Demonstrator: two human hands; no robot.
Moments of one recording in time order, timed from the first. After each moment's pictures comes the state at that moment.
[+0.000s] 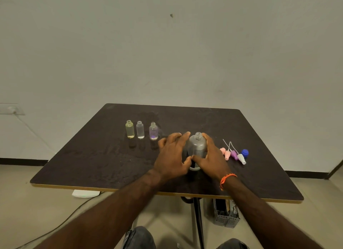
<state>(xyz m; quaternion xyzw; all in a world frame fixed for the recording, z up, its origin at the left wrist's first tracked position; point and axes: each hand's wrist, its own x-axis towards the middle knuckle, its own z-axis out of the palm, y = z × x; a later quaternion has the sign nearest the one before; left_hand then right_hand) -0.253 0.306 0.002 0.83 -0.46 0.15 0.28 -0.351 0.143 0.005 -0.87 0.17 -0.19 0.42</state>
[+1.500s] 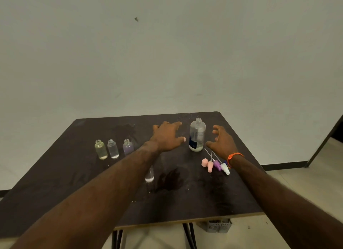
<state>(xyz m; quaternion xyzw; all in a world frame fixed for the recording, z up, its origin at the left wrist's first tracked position) -0.167 0.176 0.077 0.87 -0.47 -0.01 0.18 -0.325 0.003 0.042 -0.84 0.34 -0.22 0.37</state>
